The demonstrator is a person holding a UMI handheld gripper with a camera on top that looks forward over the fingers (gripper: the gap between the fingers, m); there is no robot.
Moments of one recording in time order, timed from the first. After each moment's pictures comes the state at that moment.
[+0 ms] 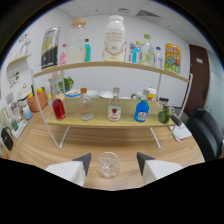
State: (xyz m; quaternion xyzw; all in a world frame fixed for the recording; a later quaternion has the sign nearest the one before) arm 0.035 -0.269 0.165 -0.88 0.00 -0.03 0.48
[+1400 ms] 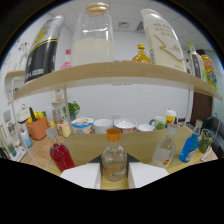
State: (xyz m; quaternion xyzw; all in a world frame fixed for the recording) arm -0.049 -0.095 0.184 -0.80 0.01 0.01 0.59
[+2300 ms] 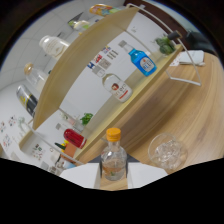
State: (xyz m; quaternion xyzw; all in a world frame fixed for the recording) arm -0.062 -0.212 0.129 -0.77 0.26 0.32 0.49
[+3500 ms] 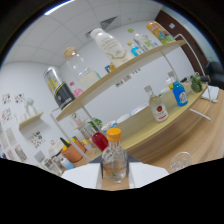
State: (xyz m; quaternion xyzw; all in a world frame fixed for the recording) arm -0.102 -0.210 0.199 -0.75 0.15 0.25 0.59
